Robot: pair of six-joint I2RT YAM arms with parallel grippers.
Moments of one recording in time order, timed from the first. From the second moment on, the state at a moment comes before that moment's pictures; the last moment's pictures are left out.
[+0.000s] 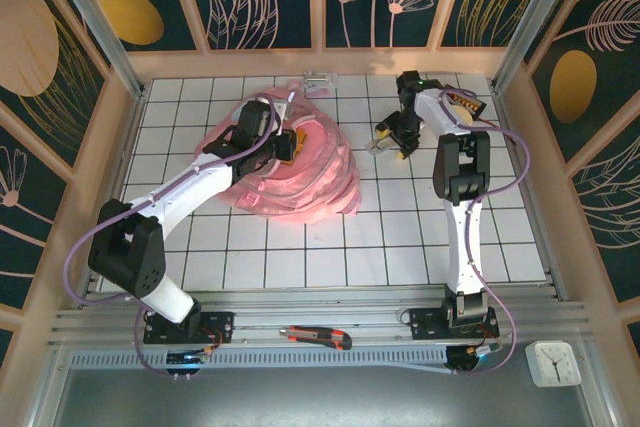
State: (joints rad) left arm -0.51 1.60 1.20 -0.25 0.05 -0.32; right arm 0.16 2.43 2.14 -1.12 -0.20 0.96
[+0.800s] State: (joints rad) left arm -0.51 1.58 1.17 -0.23 0.04 -0.31; right arm 0.17 2.18 1.69 -0.96 -0.22 0.91
